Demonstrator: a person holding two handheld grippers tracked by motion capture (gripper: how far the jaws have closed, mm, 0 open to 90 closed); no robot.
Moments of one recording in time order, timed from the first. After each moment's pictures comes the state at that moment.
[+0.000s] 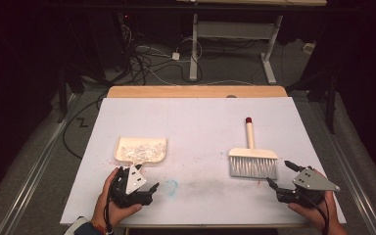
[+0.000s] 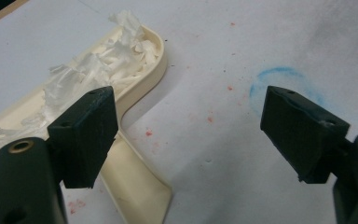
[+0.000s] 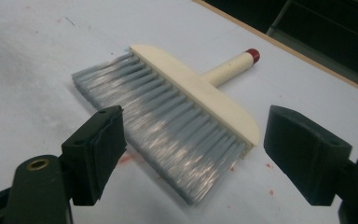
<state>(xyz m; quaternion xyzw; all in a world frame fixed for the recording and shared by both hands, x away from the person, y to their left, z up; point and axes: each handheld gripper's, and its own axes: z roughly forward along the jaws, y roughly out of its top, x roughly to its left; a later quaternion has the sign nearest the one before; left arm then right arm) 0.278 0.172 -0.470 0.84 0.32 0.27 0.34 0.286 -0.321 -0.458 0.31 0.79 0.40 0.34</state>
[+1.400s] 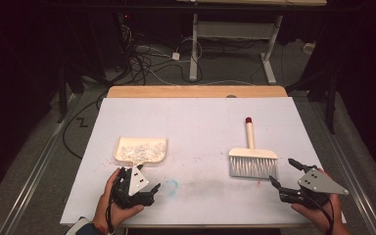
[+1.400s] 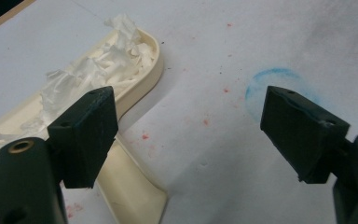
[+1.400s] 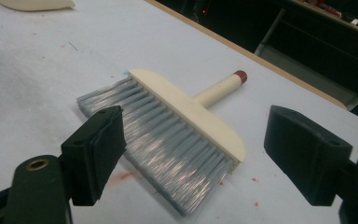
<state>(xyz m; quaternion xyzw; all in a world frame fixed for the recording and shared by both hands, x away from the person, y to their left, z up) 0.276 0.166 -0.470 0.85 0.32 0.27 0.33 0.276 -0.319 -0.441 0.30 0.78 0.42 0.36</state>
